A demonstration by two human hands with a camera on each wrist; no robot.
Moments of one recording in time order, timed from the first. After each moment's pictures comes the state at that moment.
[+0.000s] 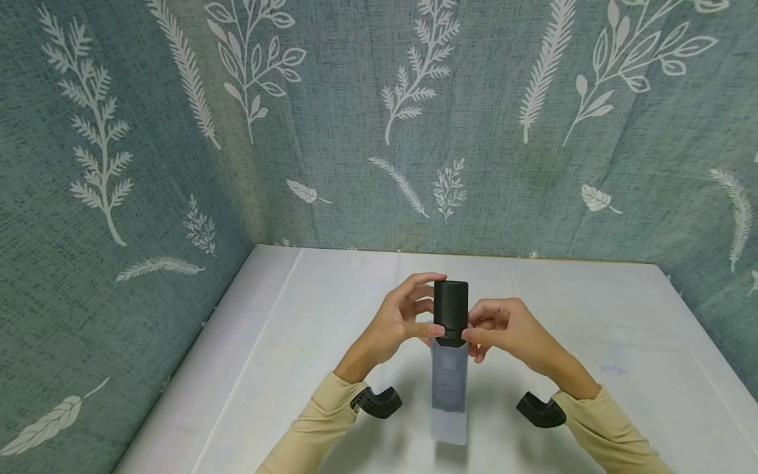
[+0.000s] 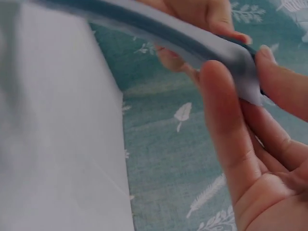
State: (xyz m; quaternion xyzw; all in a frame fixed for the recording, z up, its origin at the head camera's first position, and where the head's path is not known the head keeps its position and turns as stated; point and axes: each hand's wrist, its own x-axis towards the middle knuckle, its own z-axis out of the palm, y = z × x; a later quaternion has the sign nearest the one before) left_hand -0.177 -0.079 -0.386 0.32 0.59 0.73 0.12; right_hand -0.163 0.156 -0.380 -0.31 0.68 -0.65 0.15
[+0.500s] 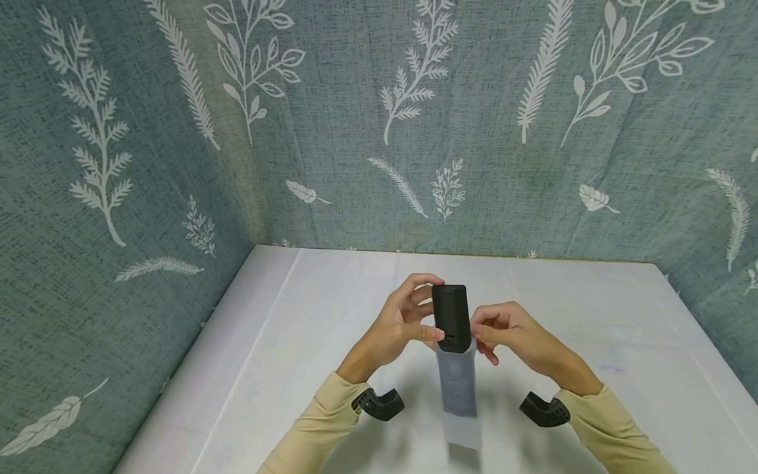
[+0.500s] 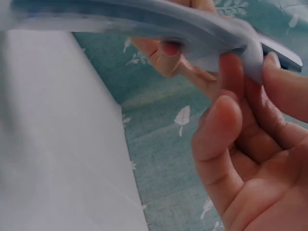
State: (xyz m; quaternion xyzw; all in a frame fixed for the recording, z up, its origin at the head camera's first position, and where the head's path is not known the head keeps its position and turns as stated) left_hand -0.173 -0.074 -0.385 0.33 0.52 0.77 0.15; right_hand -0.167 0.163 -0.384 -0.36 0.64 -0.65 0.19
